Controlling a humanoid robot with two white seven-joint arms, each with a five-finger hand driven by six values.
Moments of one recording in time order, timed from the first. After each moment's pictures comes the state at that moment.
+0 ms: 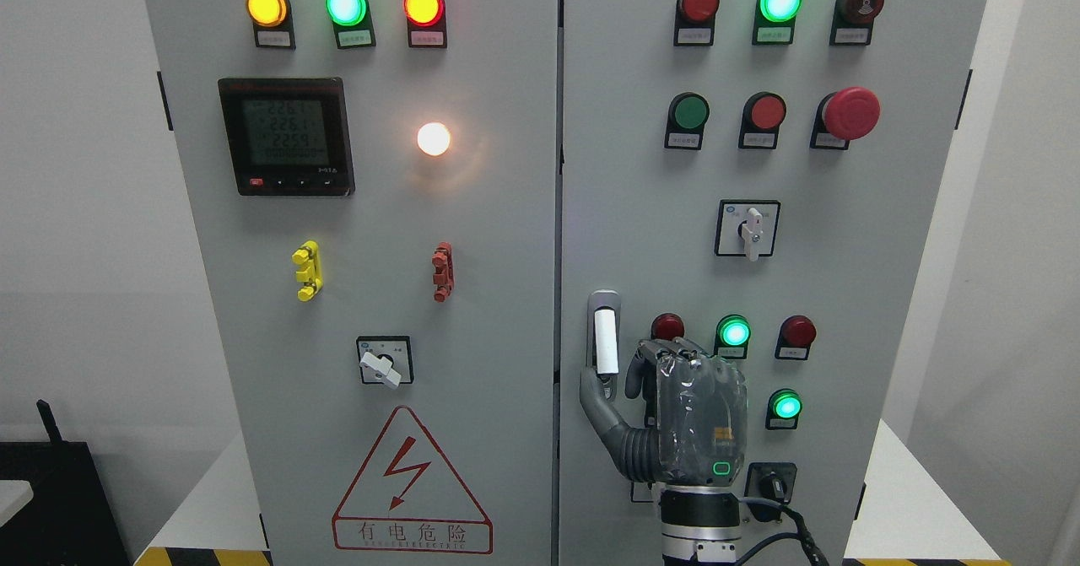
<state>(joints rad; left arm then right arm) 0.00 -0.06 0.00 0.00 0.11 -0.13 -0.07 -0.51 0.14 0.30 -1.55 1.08 0.11 -0.48</state>
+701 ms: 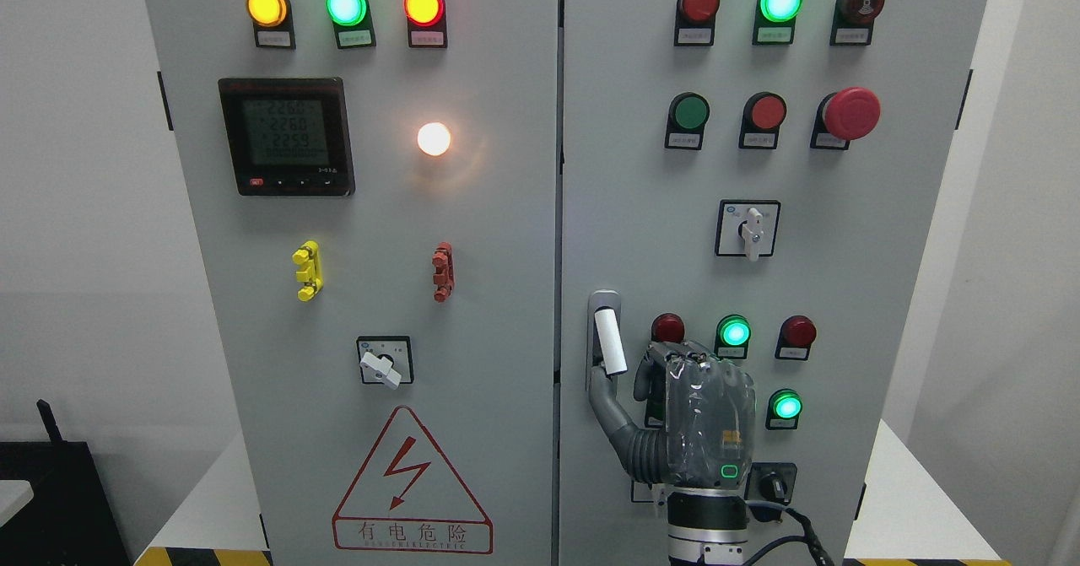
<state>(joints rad) 0.00 -0.06 0.00 0.00 0.11 -0.13 -0.07 -0.50 0.14 0.29 -1.55 1.07 0.11 -0.48</state>
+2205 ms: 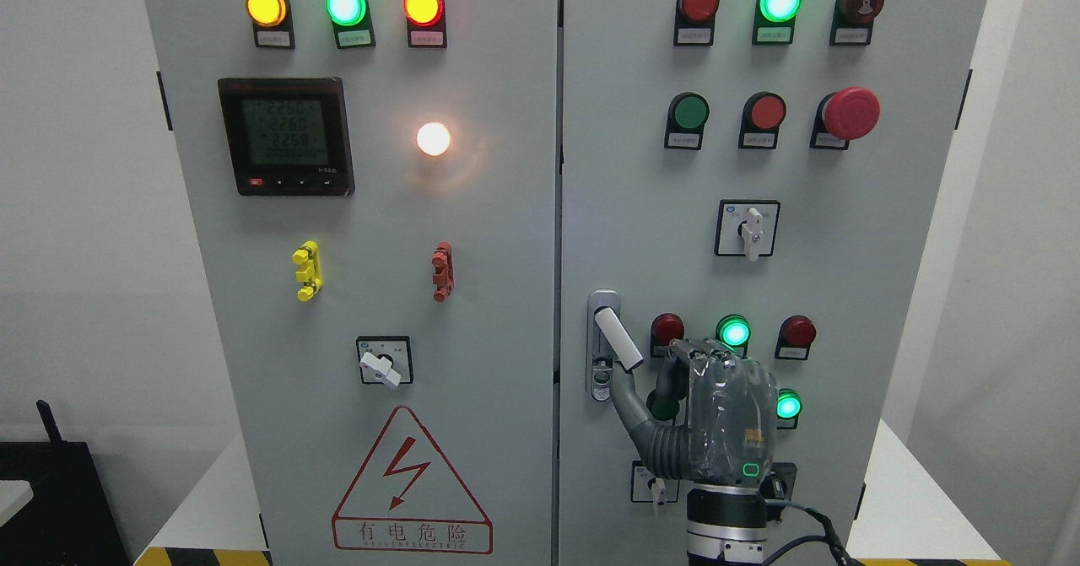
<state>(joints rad) 0.00 -0.06 0.00 0.00 0.11 -0.13 -0.07 -0.50 0.13 0.26 -1.56 1.05 0.10 -0.49</state>
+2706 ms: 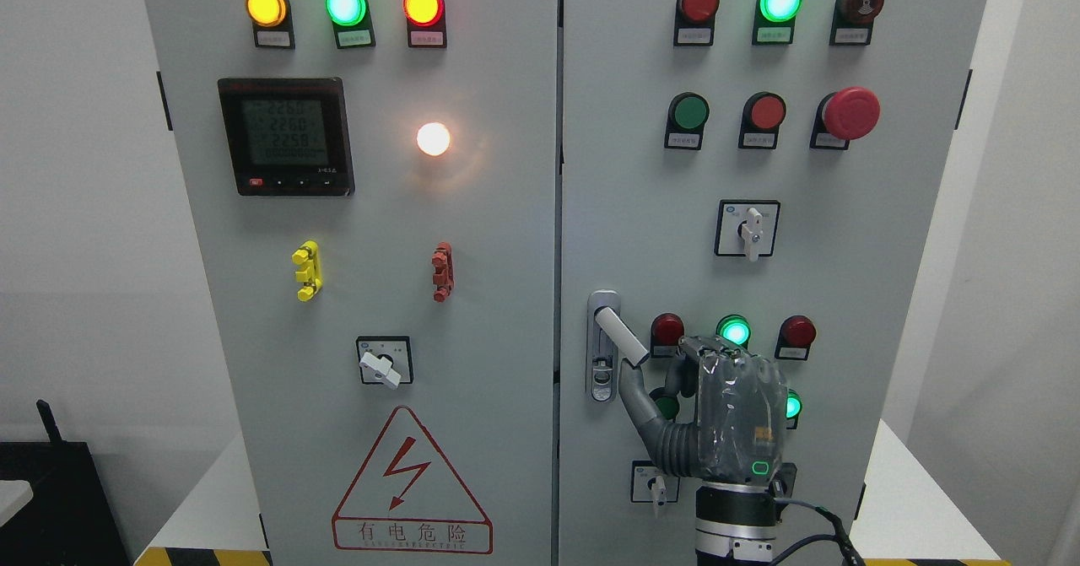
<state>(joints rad) 0.00 -0.06 0.00 0.00 0.11 -0.13 -0.07 -0.50 0.12 0.24 -1.57 1.05 0.10 -0.49</state>
